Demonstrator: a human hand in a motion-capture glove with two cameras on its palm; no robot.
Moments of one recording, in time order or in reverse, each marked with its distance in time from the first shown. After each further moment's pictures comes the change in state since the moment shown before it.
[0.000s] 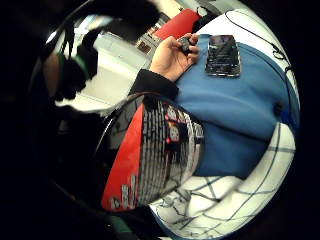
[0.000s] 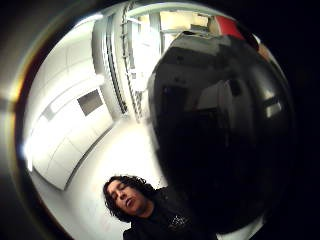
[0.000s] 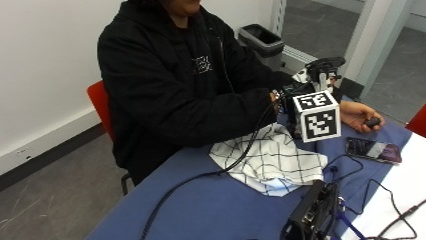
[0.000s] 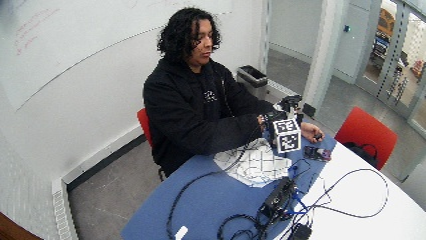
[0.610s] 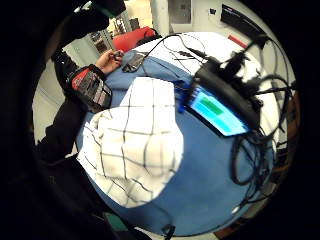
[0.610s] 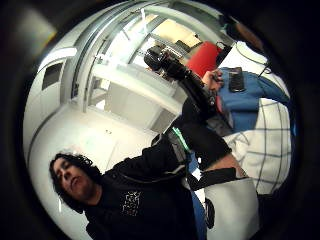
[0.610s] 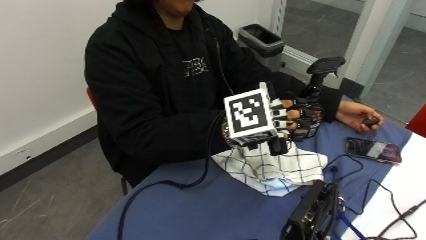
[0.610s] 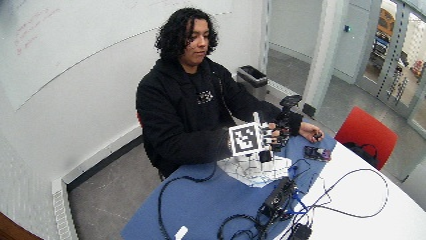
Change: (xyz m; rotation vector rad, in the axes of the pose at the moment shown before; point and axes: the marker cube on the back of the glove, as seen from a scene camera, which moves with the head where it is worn) arm -0.006 0.149 -0.106 -0.008 0.713 -0.043
